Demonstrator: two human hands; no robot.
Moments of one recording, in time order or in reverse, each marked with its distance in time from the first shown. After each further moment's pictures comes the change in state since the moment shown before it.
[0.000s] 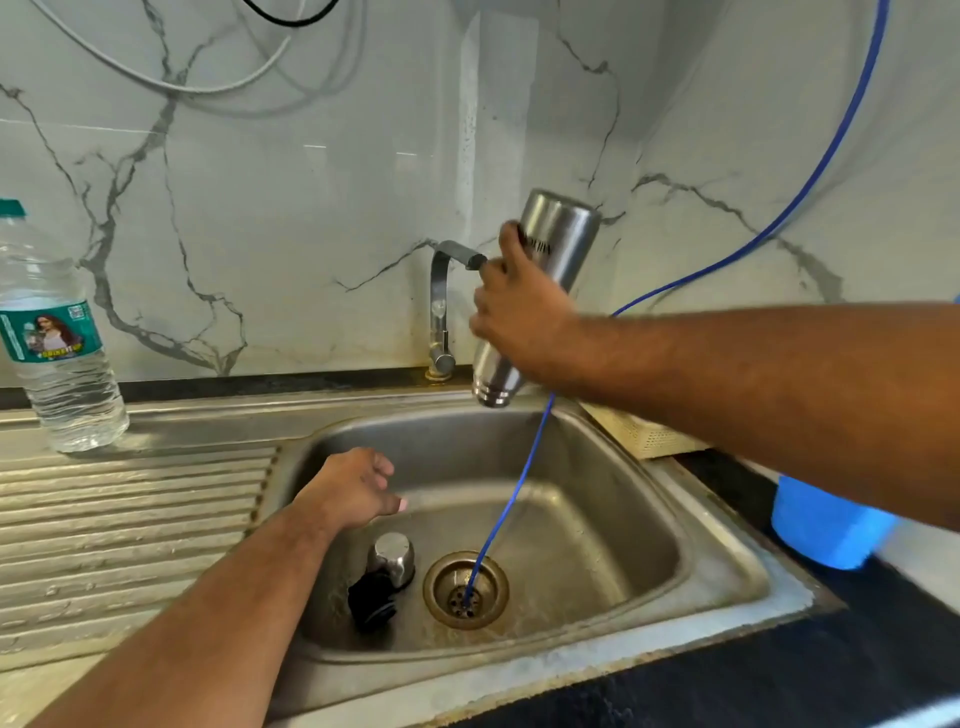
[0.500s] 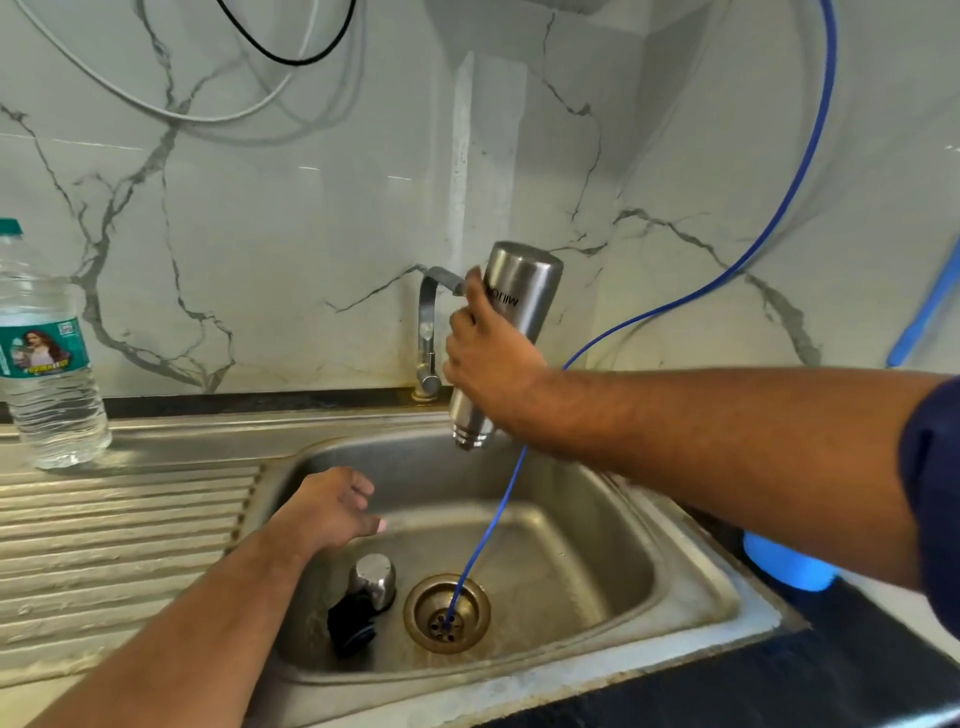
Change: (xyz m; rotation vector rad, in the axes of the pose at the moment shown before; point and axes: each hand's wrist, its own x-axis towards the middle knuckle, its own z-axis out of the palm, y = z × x) left_hand -0.002 -0.007 -0.003 -0.035 0.010 0.009; right_hand -0.011 -0.018 -0.012 -0.005 -0.054 -0.056
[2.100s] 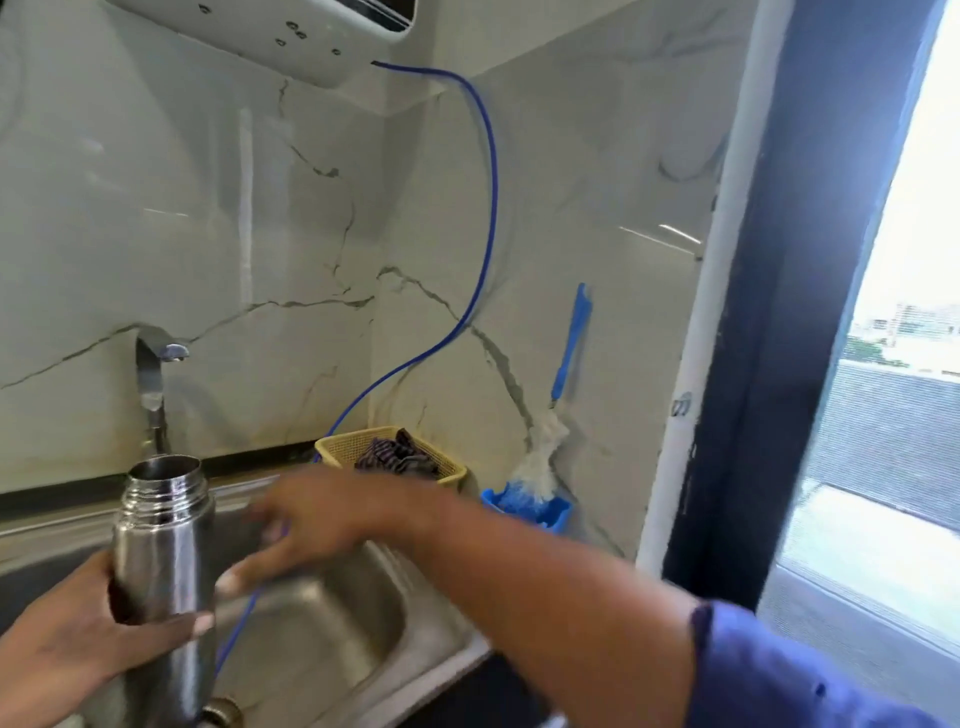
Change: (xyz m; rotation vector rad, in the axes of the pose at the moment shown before) left_hand 0.008 0.041 0.058 -0.336 0.051 0.273; right_hand -0.103 0.020 0.065 1.618 -0.128 -0.192
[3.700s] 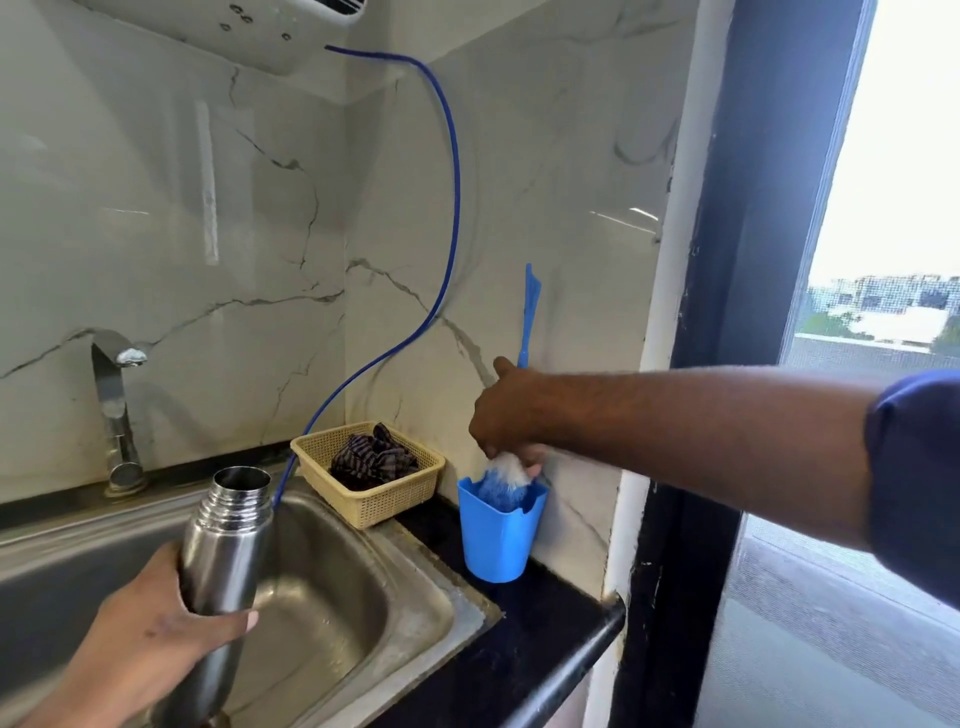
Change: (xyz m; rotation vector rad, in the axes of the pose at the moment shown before) left_hand -0.013 0.050 0.052 0.177 -0.032 0.034; right_hand -0.086 0.108 -0.087 -1.170 -0.542 0.488
